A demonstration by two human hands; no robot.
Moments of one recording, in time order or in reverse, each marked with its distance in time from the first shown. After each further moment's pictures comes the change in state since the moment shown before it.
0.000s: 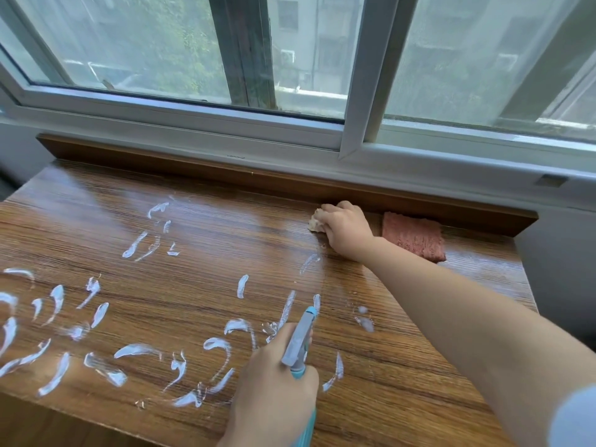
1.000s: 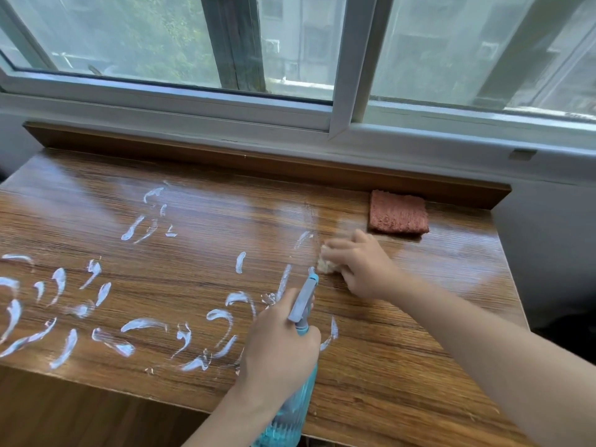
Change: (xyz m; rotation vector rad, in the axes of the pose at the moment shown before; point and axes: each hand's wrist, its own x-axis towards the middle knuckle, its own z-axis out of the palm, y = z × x) left_hand -0.008 -0.013 0.012 -0.127 0.070 0.156; right_hand -0.140 -0.027 -0.031 0.102 -0.112 -0.137
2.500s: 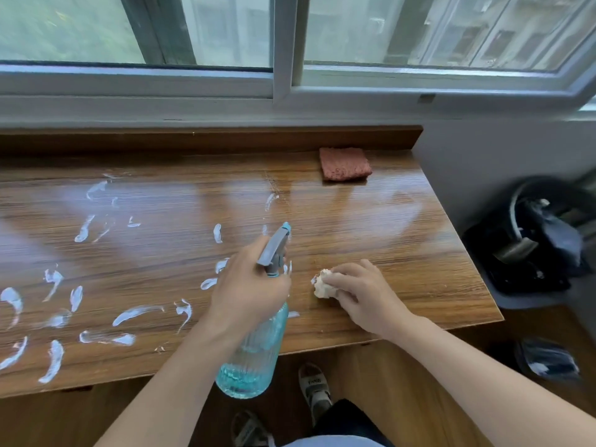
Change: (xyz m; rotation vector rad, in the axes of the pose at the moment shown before) left_hand -0.014 -0.002 -0.079 0.122 -0.200 0.198; right_hand -0.151 -0.143 0.026 0.172 0.180 0.424
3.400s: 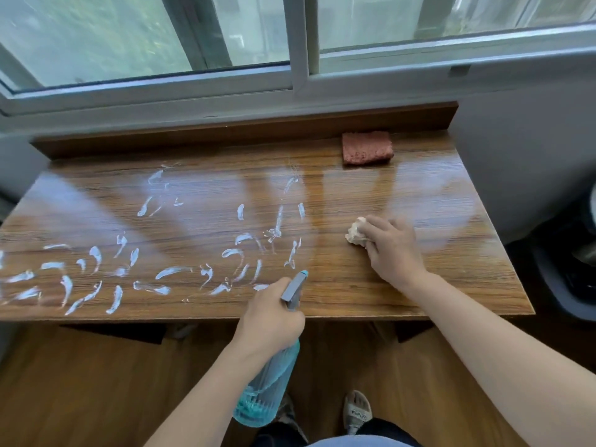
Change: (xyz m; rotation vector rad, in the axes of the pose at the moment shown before) left_hand -0.074 -0.014 0.078 0.236 -0.088 -0.247; right_hand 0.015 0.057 -0.009 -0.070 0.190 0.056
